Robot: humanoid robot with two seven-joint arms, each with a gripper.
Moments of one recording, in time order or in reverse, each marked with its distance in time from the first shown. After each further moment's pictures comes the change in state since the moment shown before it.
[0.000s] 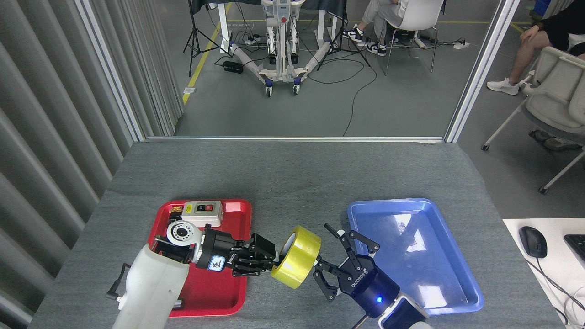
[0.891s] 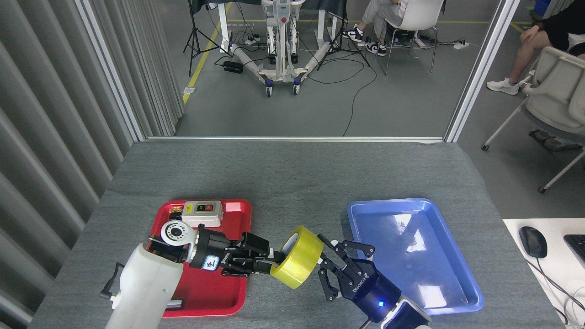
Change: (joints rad) left arm -0.003 0.028 -0.001 0.010 -0.011 -0.015 0.003; right arm 0.014 -0.014 0.002 -0.007 0.001 -0.015 0.005
